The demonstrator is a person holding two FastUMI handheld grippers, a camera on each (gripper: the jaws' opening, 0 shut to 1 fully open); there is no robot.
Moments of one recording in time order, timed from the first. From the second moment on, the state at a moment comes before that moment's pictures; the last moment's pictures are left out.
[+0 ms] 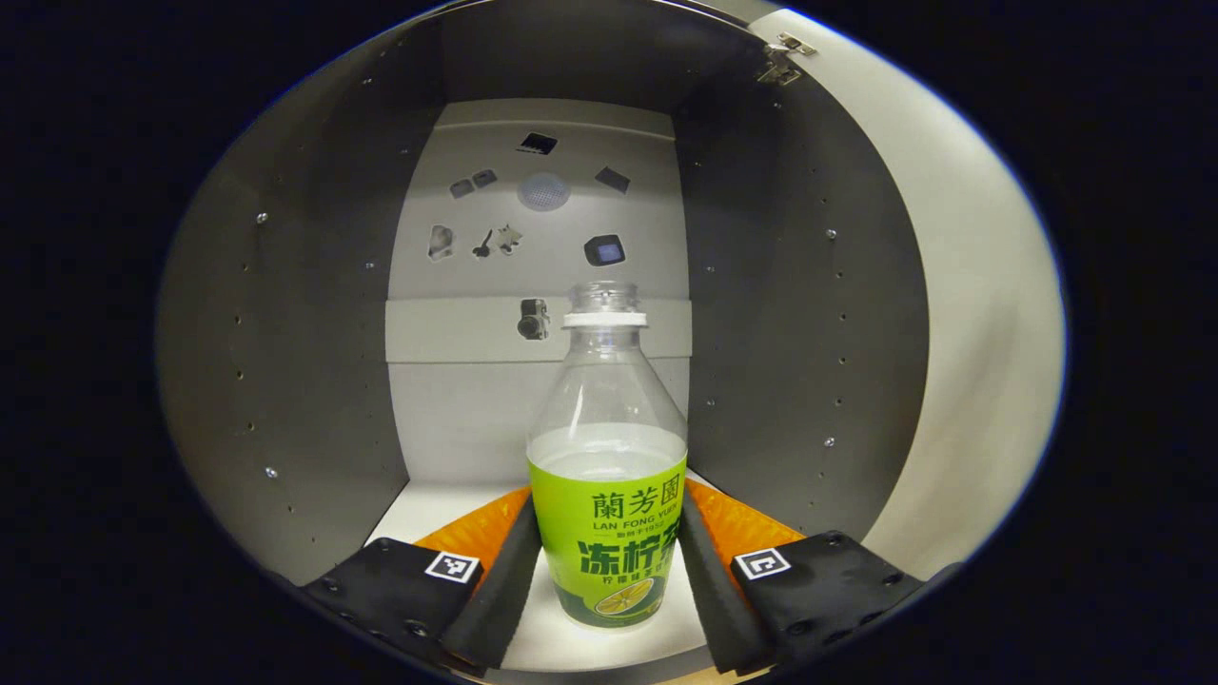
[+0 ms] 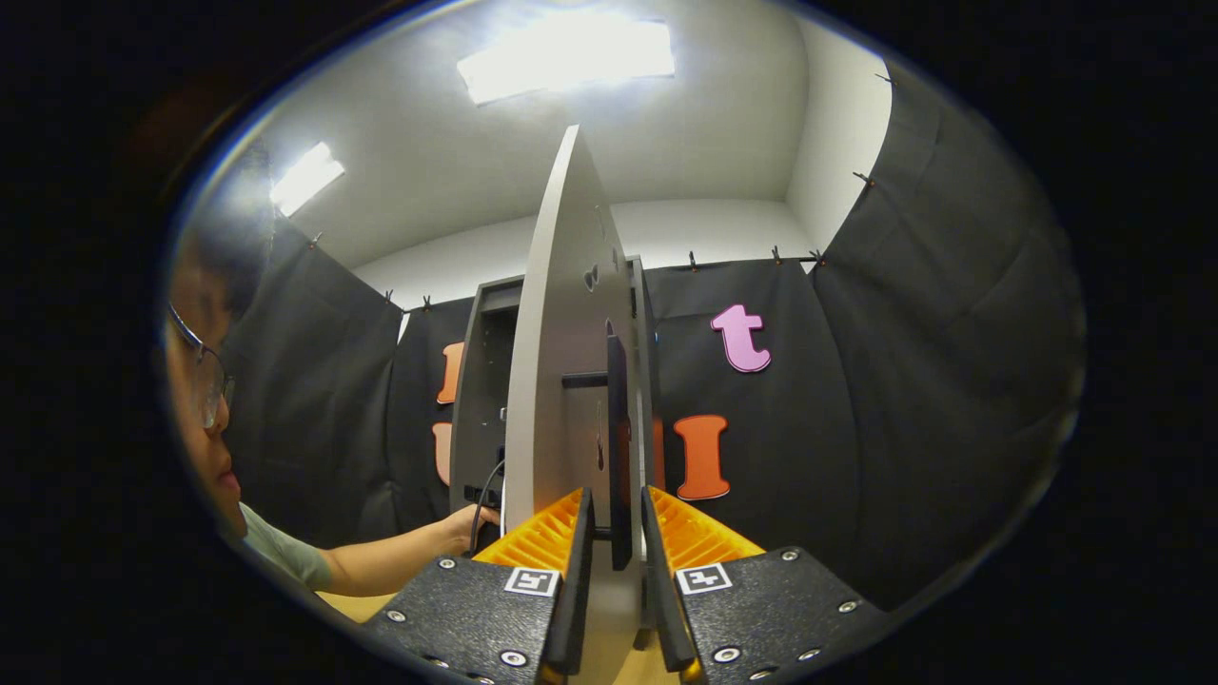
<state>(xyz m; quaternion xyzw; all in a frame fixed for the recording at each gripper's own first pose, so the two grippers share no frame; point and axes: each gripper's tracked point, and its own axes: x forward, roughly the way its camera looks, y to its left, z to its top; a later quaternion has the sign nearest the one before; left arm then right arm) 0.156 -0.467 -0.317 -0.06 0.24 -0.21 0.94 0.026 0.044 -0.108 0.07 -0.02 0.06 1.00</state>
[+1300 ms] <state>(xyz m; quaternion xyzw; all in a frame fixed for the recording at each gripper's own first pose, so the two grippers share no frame) -0.013 -0.257 -0.288 -0.03 0.19 -0.22 0.96 0.019 0.044 -0.102 0.04 -0.04 0.01 1.00</state>
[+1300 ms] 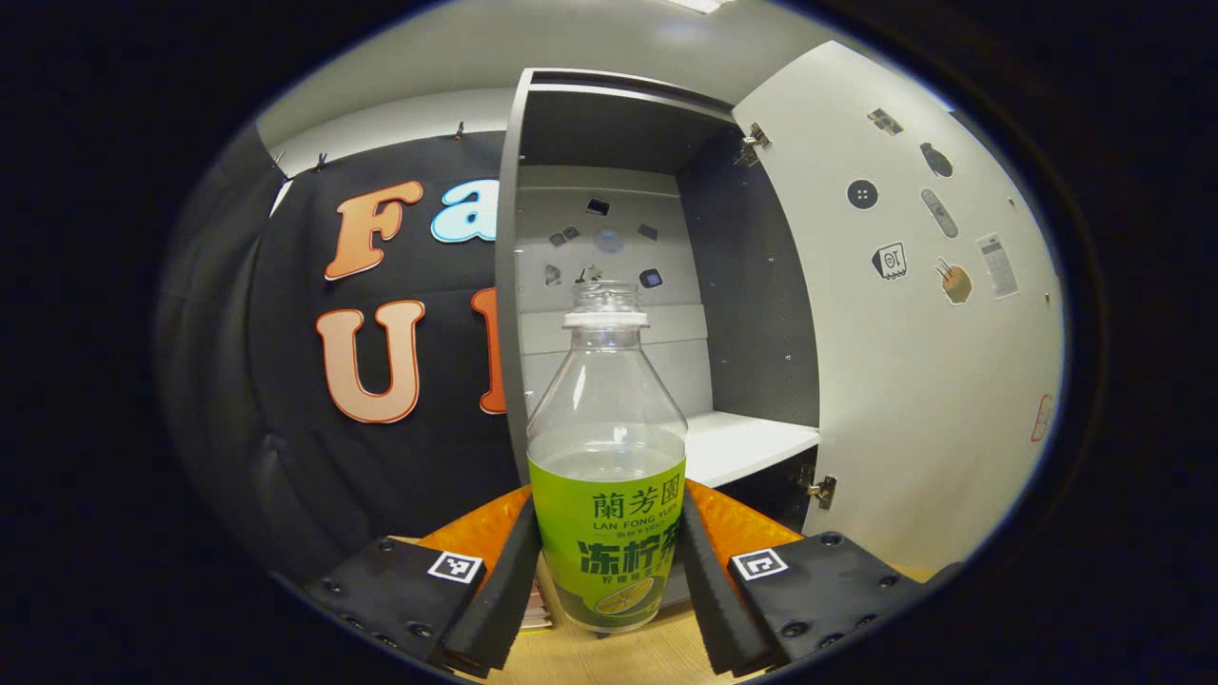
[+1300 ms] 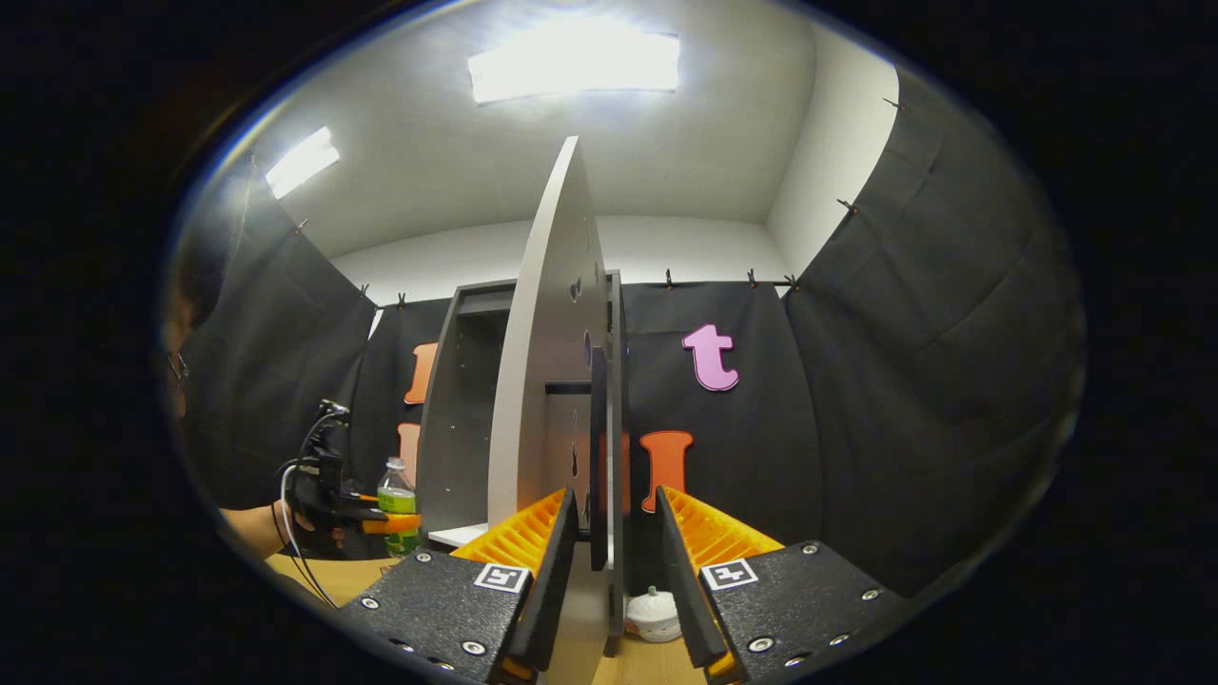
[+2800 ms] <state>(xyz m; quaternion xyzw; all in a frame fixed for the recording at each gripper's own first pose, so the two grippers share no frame) -0.191 -0.153 -0.473 -0.05 0.26 -0.20 0.94 0.014 0.041 -0.099 0.05 -0.06 -0.04 1.00</state>
